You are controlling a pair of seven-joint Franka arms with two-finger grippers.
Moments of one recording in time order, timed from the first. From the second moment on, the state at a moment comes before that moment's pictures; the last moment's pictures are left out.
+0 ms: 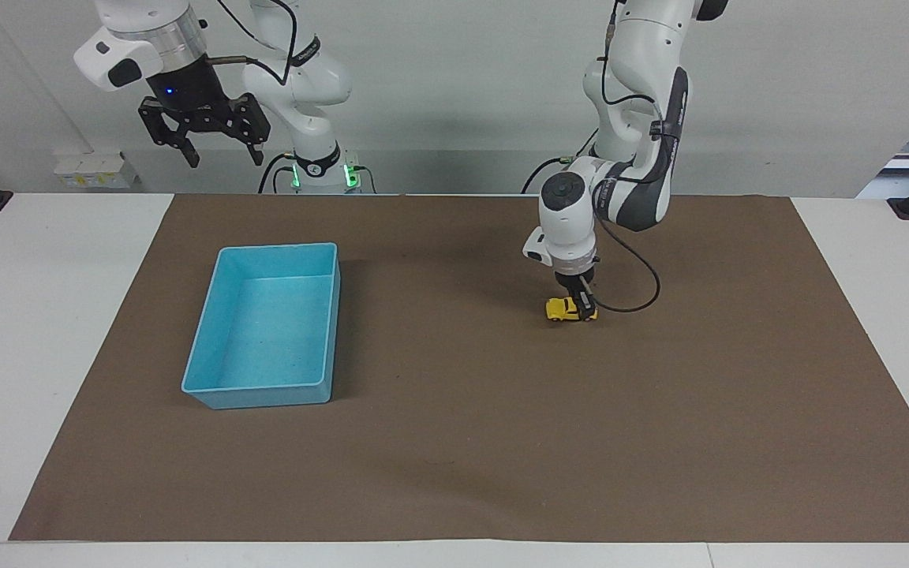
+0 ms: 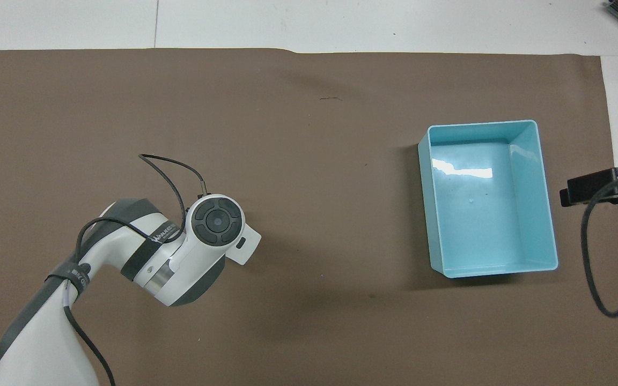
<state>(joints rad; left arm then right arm) -0.44 0.19 -0.04 -2.13 0.35 2.20 0.70 -0.02 -0.03 0.07 -1.42 0.03 1.36 0.06</state>
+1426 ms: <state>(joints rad) -0.16 0.09 -0.02 -1.66 -0.02 1.79 0.02 -0.02 -0.03 0.07 -1.42 0.03 1.36 0.06</state>
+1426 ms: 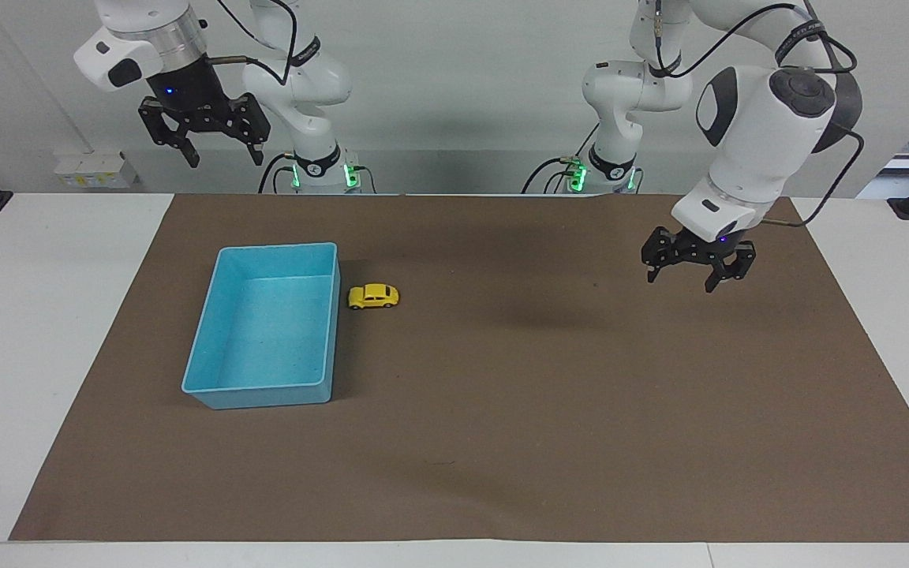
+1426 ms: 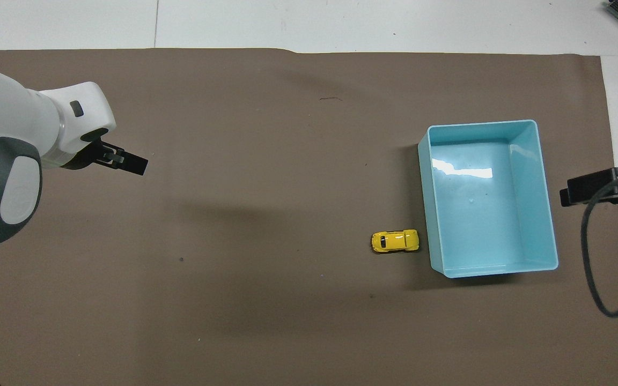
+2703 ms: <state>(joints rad) -0.03 -0.03 0.00 -1.57 -0.02 1.49 0.02 -0.02 -0.07 0.06 -1.42 0.03 1.36 0.06</state>
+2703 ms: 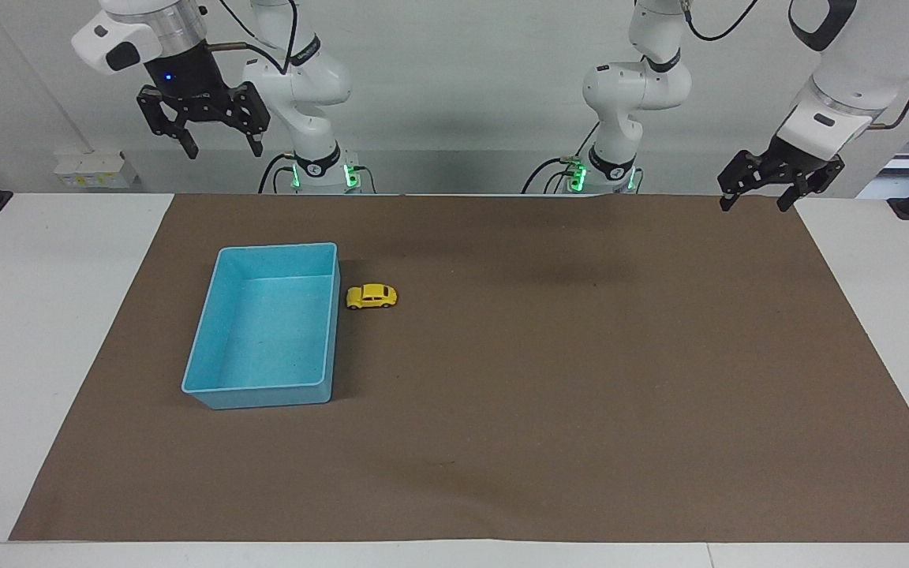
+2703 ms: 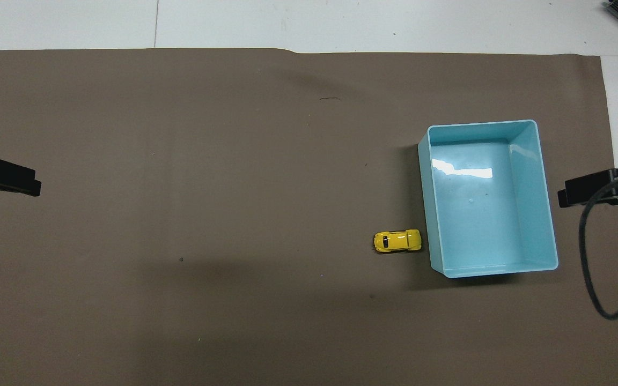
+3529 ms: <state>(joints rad) -0.03 -0.03 0.00 -1.57 -0.02 1.49 0.02 0.12 -0.10 0.10 -1.56 0.06 1.43 -0.64</state>
